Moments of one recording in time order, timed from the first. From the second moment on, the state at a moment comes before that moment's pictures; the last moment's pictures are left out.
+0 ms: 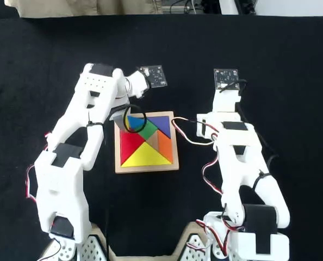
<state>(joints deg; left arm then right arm) 7.5 29.0 -15.5 71.2 -62.6 2.7 -13.1 50.1 31.6 1.7</state>
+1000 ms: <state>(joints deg) 12.8 34.2 -20.0 65.3 -50.4 2.7 -13.1 50.1 31.6 1.7</state>
